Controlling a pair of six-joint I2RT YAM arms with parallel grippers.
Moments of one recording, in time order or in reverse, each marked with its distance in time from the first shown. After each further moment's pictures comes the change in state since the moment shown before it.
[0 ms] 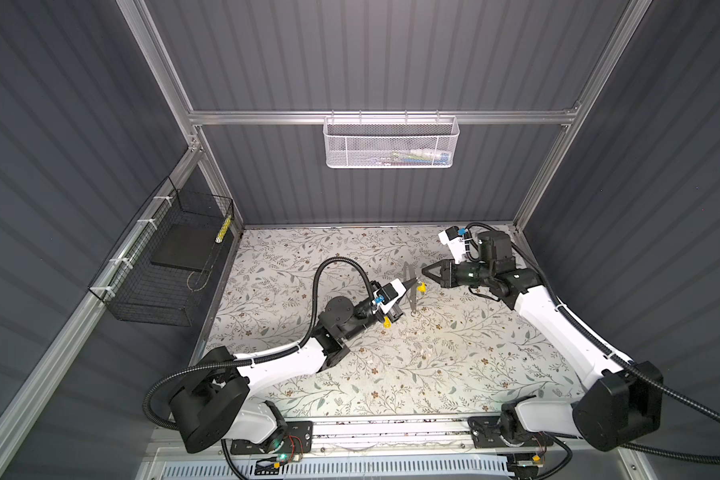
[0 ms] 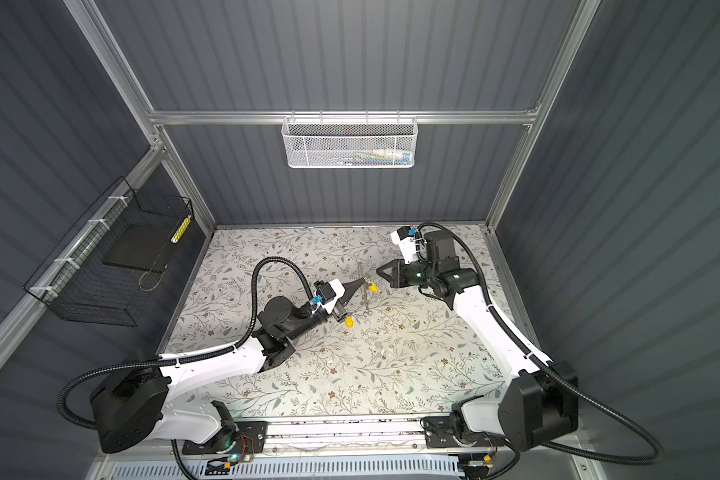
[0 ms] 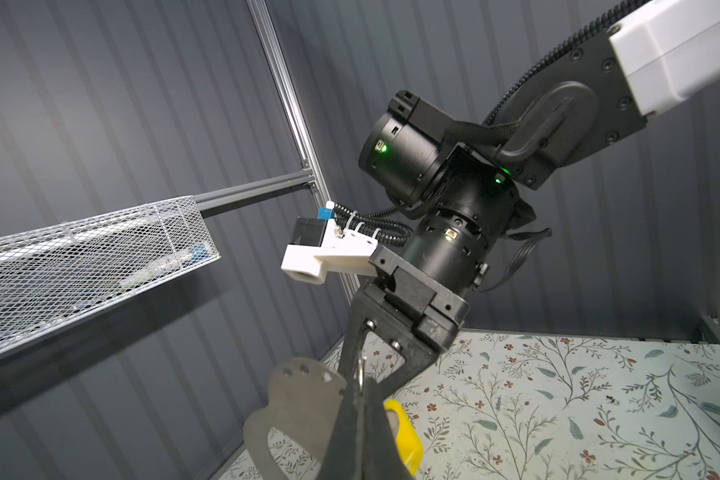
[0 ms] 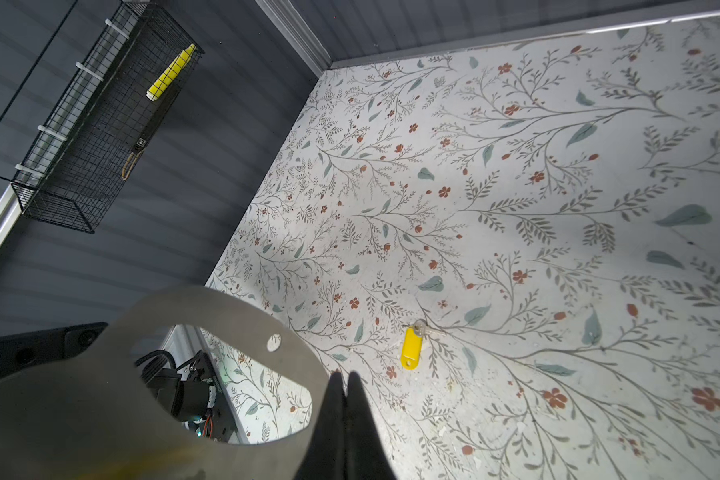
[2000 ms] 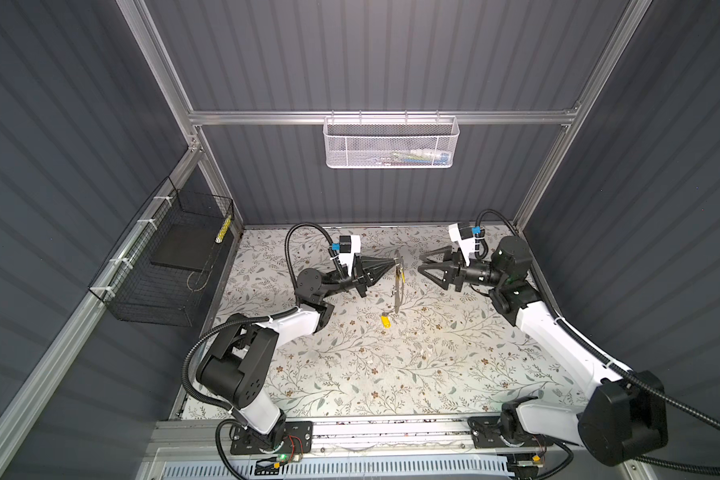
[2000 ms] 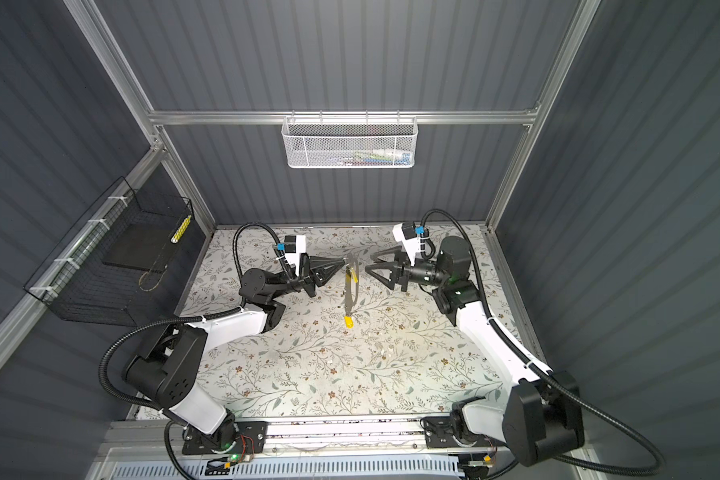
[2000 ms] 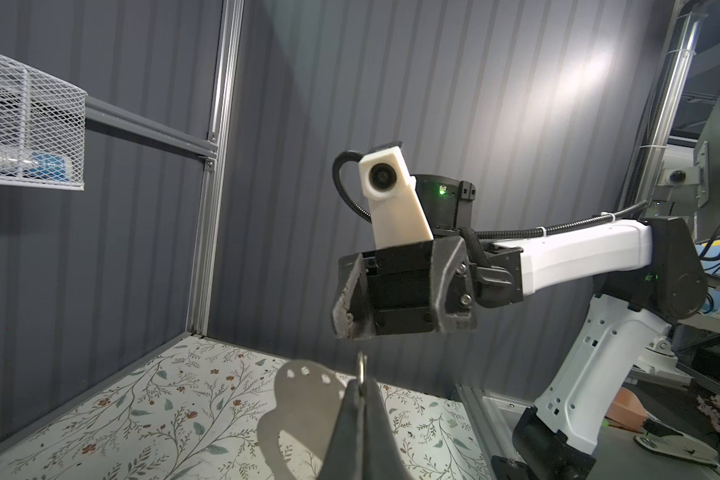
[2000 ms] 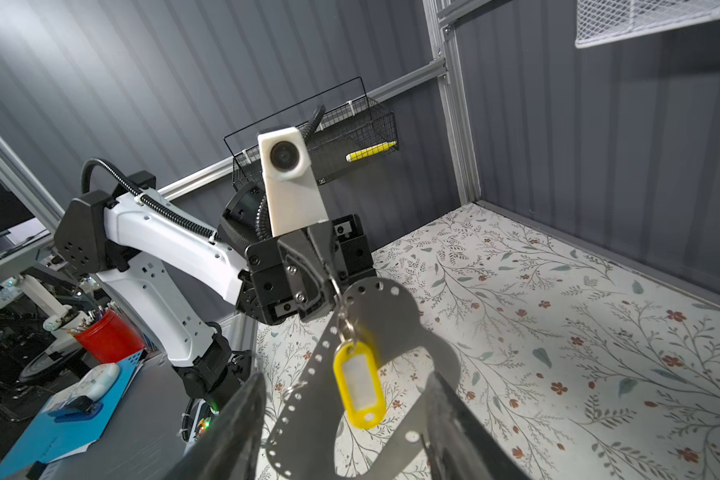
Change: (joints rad) left arm 0.403 0.247 0.134 0.394 0.707 -0.904; right arm -0.034 -0.034 -0.185 0.759 -0.428 0.101
